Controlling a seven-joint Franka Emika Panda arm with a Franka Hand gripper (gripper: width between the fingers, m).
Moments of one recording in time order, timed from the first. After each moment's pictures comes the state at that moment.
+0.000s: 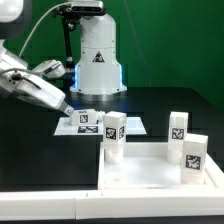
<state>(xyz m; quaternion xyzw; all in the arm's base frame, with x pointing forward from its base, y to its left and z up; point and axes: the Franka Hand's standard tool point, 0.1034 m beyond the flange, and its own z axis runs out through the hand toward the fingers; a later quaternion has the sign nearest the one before) 0.363 -0.101 0.044 -0.77 0.45 0.32 0.31</state>
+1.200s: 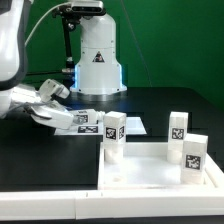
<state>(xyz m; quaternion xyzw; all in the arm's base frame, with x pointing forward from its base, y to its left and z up) 0.294 -0.076 0.004 -0.69 0.46 0.45 0.33</state>
